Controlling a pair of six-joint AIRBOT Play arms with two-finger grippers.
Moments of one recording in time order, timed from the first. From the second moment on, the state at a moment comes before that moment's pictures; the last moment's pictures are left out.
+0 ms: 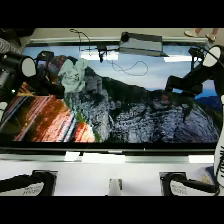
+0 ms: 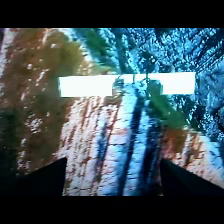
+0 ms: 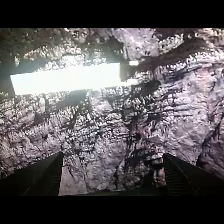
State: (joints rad) left arm -0.29 -1.38 1.58 1.72 -1.51 -1.68; right arm -0.01 -1.41 1.61 -1.49 1.52 1.73
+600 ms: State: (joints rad) left arm -0.29 -1.38 1.58 1.72 -1.52 -1.68; right arm -0.01 -1.41 1.61 -1.48 1.52 1.72
